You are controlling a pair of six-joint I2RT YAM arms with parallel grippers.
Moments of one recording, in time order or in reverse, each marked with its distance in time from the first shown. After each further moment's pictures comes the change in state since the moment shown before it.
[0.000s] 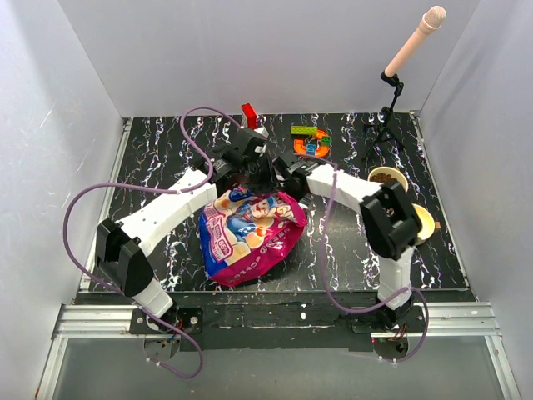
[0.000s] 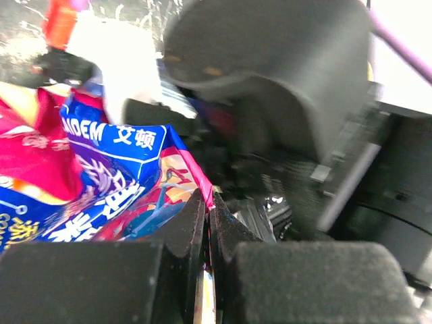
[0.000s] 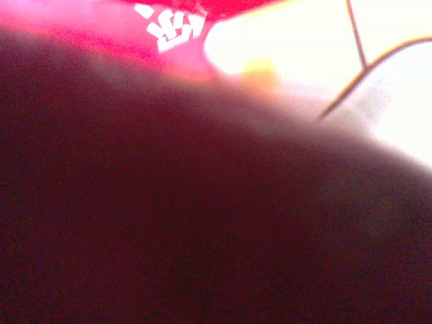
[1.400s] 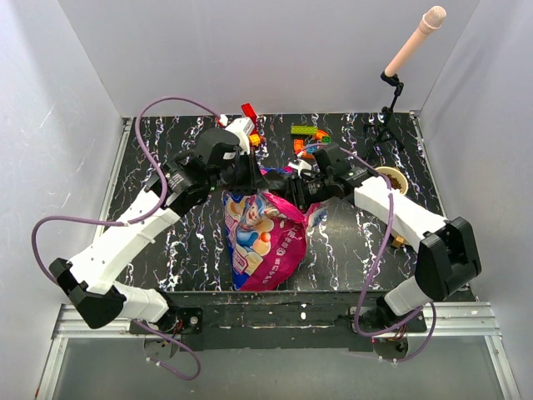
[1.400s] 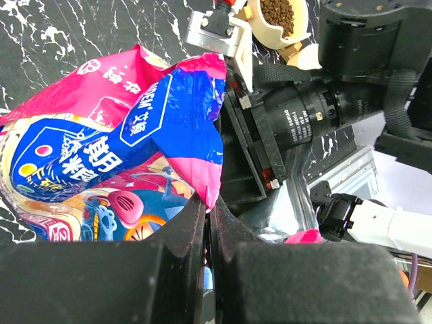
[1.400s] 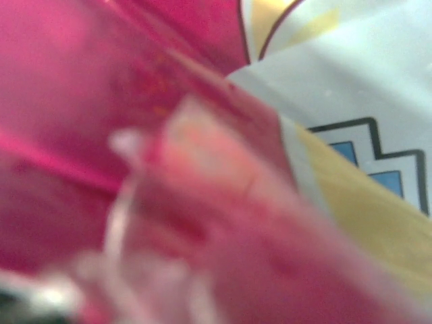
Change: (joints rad) left arm -0.051 -0.253 0.052 -0.136 -0.127 0.189; right arm -0.130 -0.405 -0.256 0.245 -0.281 0.224
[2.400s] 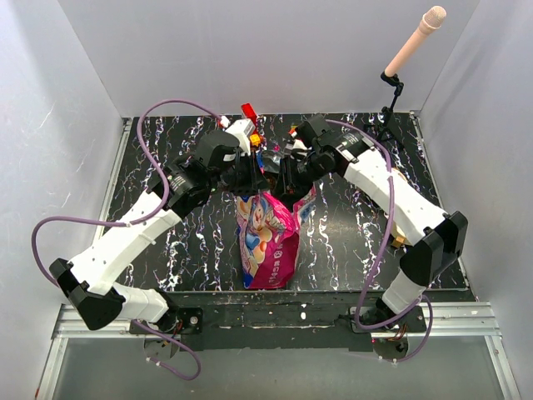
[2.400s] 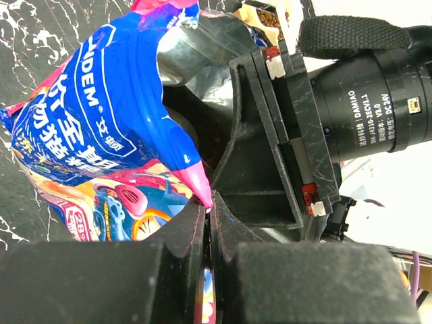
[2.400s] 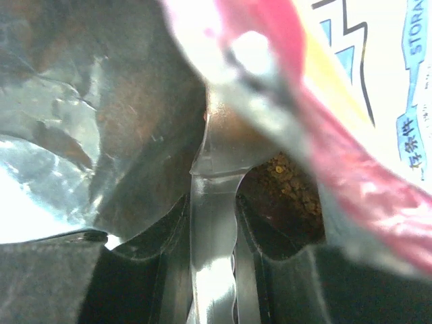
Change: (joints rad) left arm 0.009 -0.017 -0.049 0.053 0.021 -0.002; right arm 0.116 0.134 0.561 -0.570 0.318 0.135
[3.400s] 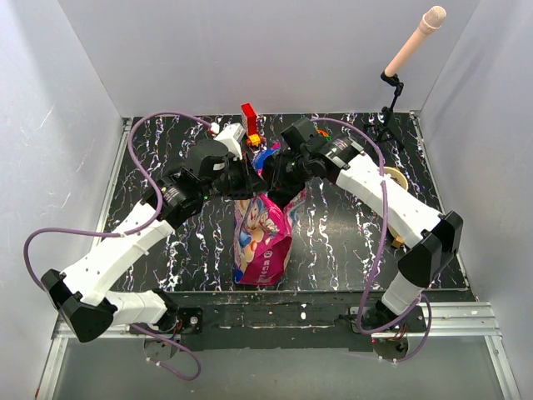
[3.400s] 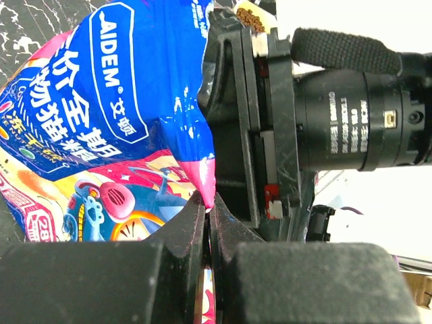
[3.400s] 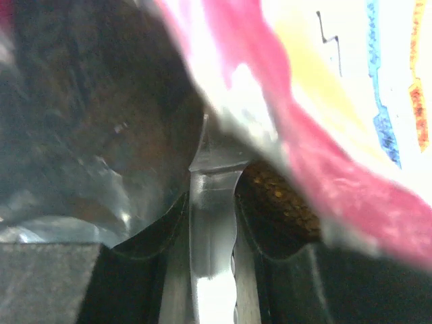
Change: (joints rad) left arm 0.023 -0.097 -0.162 0.158 0.056 -0.054; right arm 0.092 0.018 0.030 0.073 0.285 0.220
